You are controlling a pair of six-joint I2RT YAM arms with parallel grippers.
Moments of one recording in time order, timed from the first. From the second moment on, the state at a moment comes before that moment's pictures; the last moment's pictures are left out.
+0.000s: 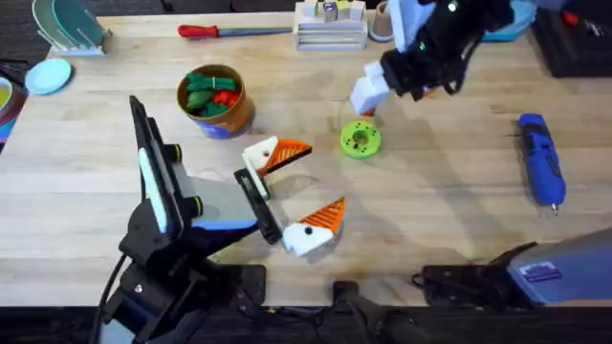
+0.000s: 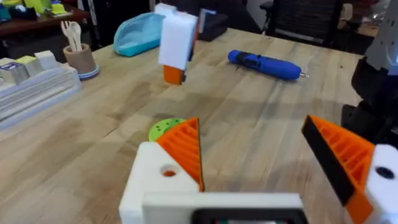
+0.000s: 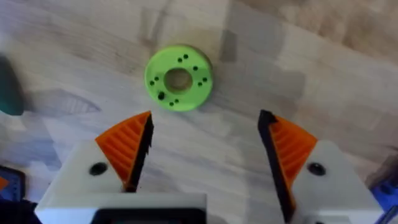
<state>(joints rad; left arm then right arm) -0.48 0.01 0.01 -0.05 0.59 -0.03 0.44 1.68 1.52 -1.23 0.00 0.12</state>
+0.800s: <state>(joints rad) -0.48 0.01 0.01 -0.05 0.59 -0.03 0.64 1.50 1.07 -0.80 -0.06 0.22</state>
